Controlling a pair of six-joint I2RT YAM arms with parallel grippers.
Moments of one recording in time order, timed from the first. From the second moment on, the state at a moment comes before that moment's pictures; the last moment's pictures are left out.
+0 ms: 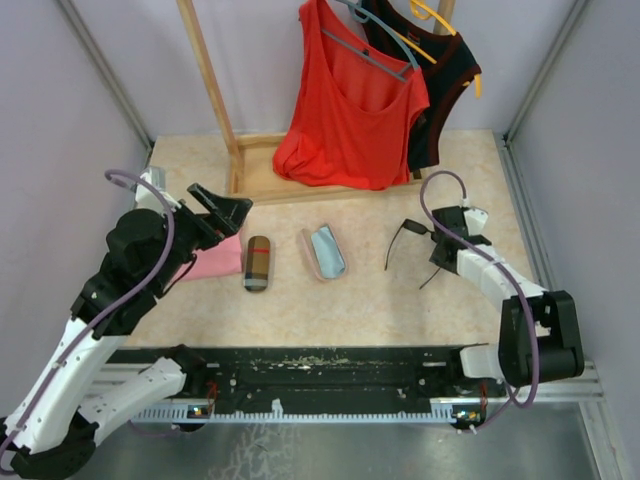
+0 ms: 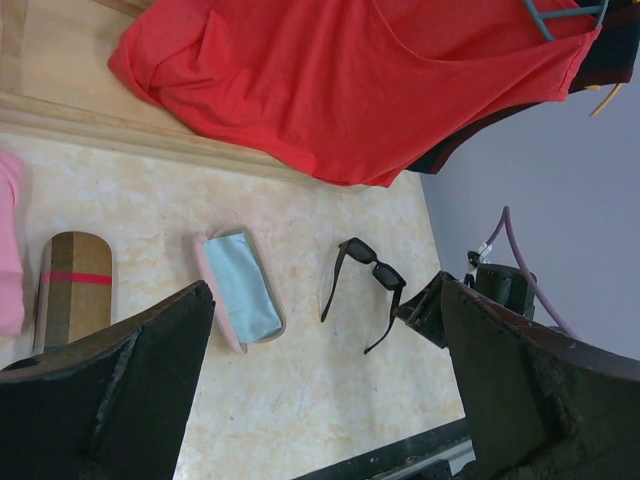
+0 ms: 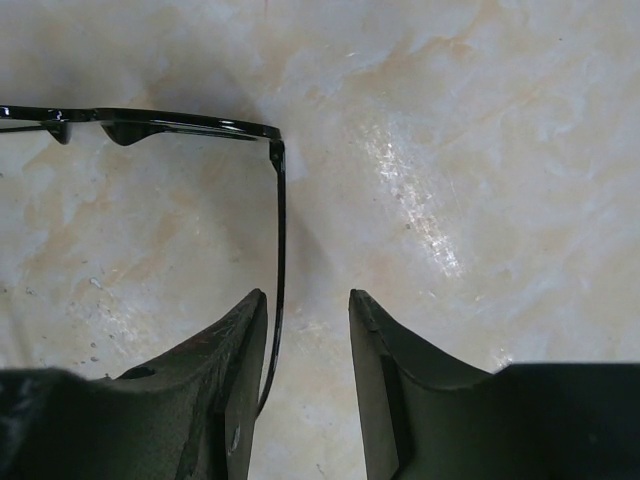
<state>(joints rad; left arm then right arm) -0.62 0.78 1.16 -0.55 -0.27 -0.78 0.16 1.31 0.72 -0.46 0.45 0.58</state>
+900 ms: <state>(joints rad) -0.62 0.74 1.04 -0.61 -0.27 -0.77 0.16 1.23 0.61 -0.39 0.34 0.66</state>
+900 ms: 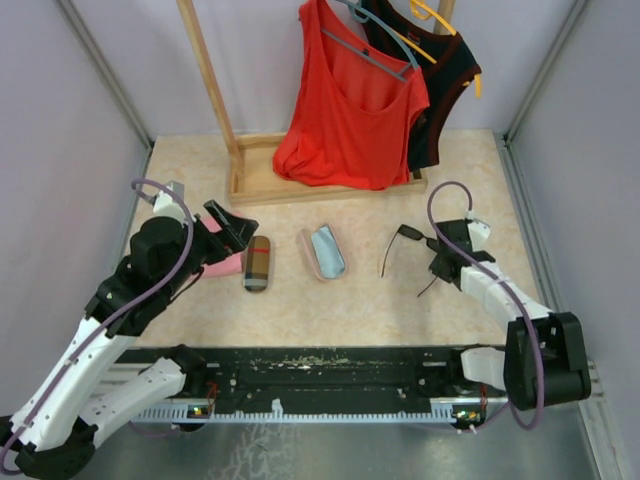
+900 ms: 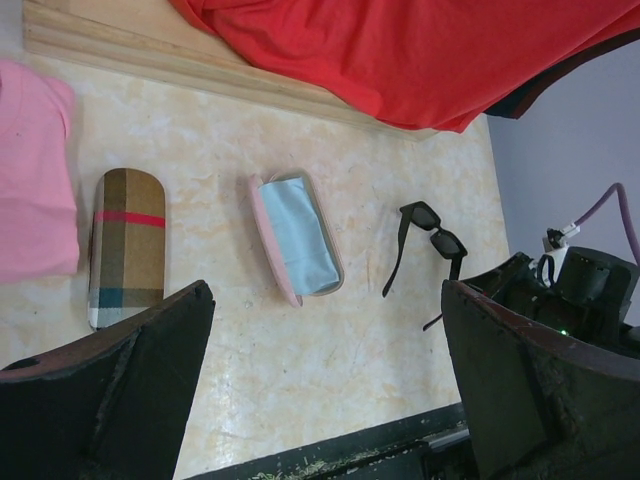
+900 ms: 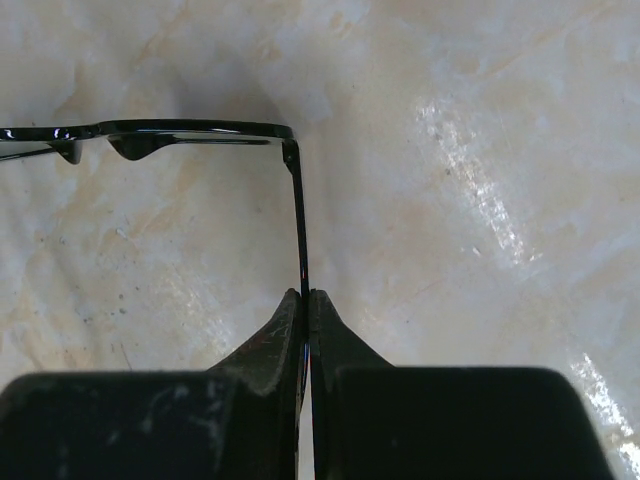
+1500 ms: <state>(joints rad) -0.62 0.73 0.99 -0.64 -0.24 -0.78 0.53 1.12 0.58 -0.61 0.40 1.01</state>
